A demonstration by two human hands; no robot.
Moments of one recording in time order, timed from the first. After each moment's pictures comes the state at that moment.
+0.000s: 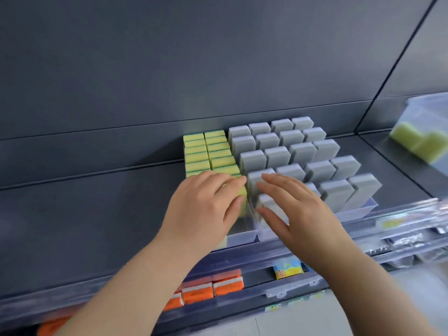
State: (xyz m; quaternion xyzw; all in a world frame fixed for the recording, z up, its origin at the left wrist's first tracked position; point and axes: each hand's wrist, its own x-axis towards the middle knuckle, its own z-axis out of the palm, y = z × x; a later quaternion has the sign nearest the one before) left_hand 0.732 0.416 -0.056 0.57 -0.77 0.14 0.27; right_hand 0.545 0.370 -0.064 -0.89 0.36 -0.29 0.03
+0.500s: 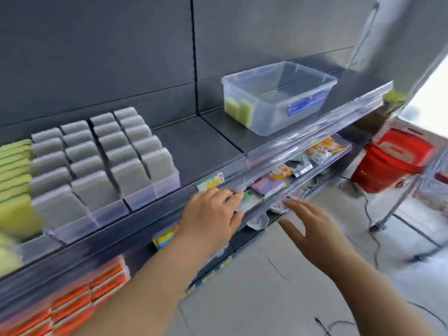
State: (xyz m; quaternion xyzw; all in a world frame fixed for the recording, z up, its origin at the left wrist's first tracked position) left_hand 0.368 0.384 -0.107 0.45 -0.87 0.03 0.21; right_hand 0.149 0.438 -0.111 -0.69 0.68 -0.20 0.11
